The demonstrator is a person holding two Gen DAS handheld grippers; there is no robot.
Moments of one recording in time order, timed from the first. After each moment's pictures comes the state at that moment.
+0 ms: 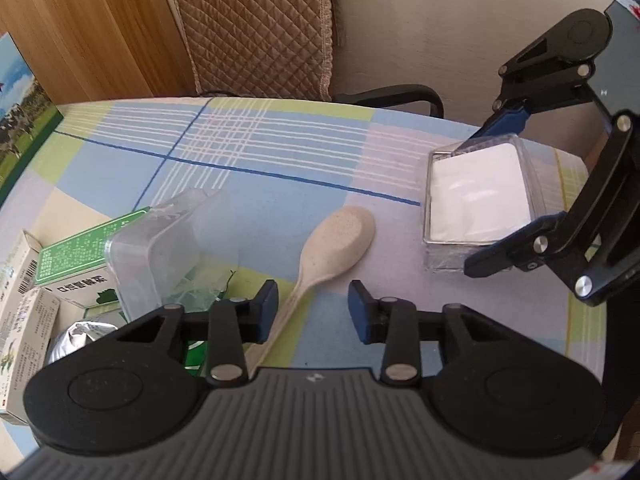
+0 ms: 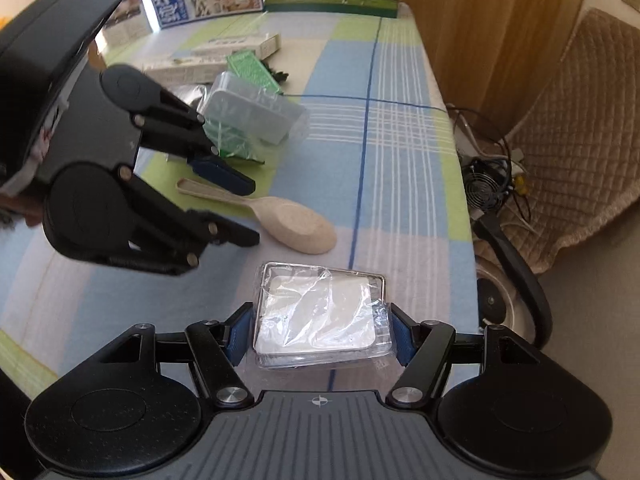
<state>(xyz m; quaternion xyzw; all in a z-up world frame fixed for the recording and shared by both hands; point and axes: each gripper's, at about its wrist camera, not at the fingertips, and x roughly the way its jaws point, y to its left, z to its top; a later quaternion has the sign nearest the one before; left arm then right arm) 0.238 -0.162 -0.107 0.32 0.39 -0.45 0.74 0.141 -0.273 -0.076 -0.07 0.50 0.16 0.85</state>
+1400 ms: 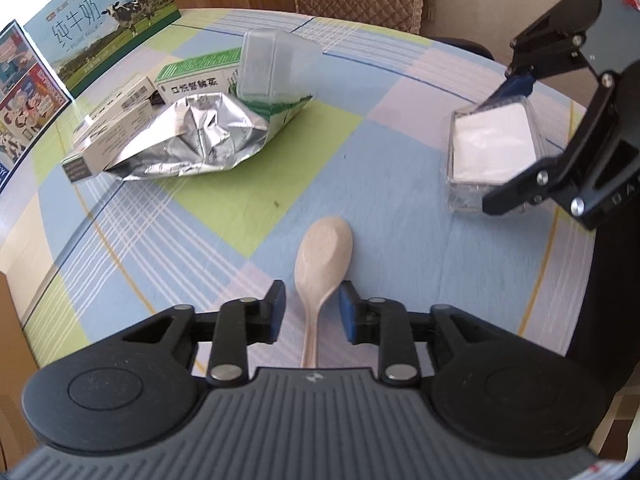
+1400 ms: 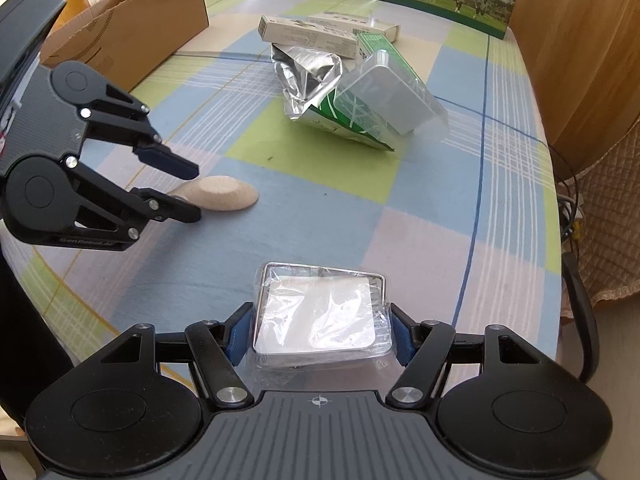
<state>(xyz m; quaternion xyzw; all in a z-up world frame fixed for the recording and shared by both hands) 0.157 -0.054 -0.097 0.27 0.44 -0.31 0.80 0.119 -0.216 -0.083 -0.14 0.50 0.26 0.82</state>
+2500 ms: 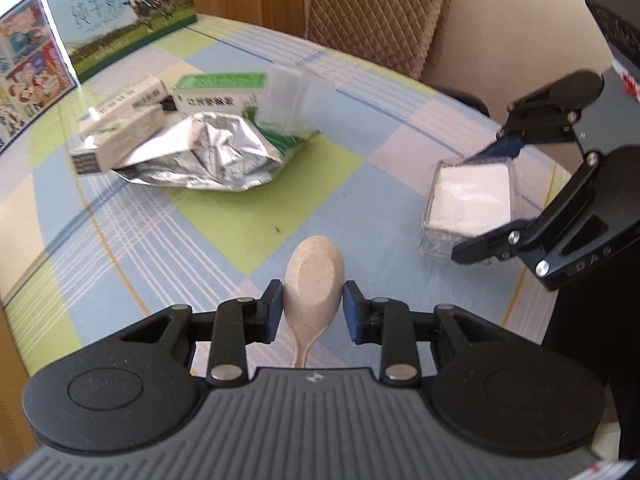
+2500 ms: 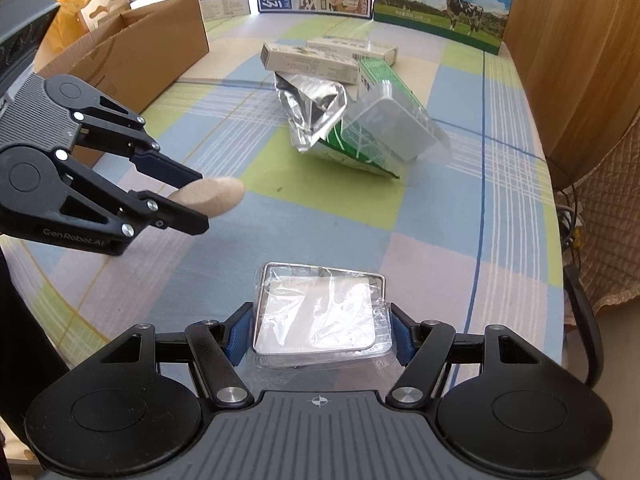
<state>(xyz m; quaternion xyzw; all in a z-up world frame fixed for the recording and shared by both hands) 0.166 -0.037 -0.070 0.18 0.44 -0.32 0.82 0.114 -0.206 -0.070 -0.12 0.47 0.26 0.83</state>
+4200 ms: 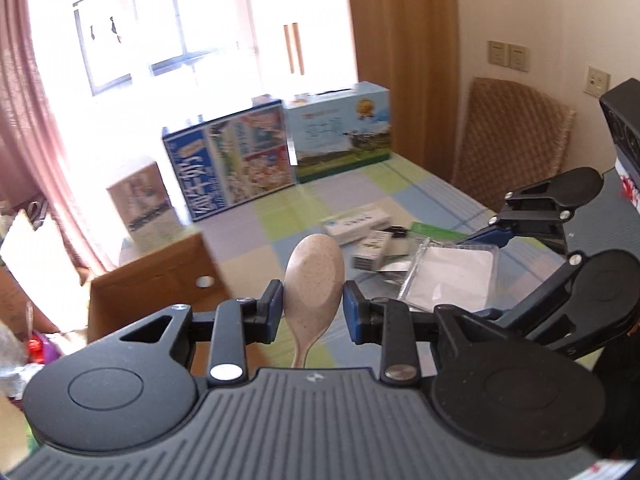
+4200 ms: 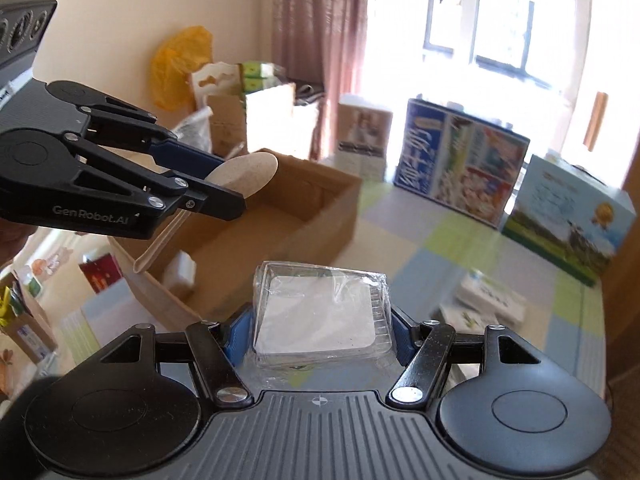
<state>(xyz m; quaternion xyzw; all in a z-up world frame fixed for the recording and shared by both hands) 0.127 0.150 0.122 0.12 0.30 -0.14 0.94 0.116 0.014 0.068 -0.16 0.30 0.40 0.85</state>
